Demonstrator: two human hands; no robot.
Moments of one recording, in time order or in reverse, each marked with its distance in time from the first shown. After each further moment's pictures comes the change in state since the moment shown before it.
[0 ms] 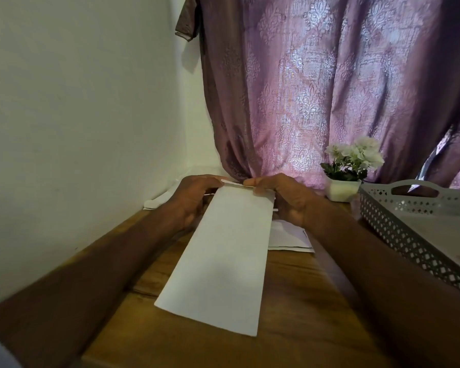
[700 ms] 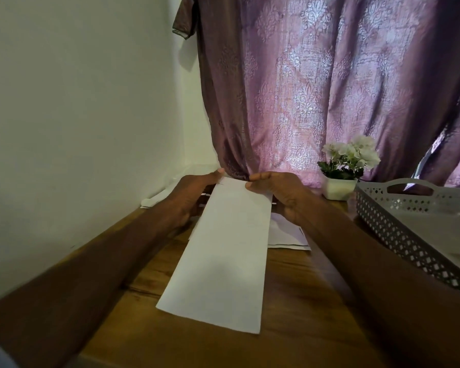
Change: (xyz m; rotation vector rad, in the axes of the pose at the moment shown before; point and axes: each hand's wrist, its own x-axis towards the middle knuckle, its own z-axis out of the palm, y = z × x) left_hand -0.008 0.007 0.003 0.117 -0.008 -0.046; right_hand 0.000 -0.001 0.007 0.061 0.168 -0.131
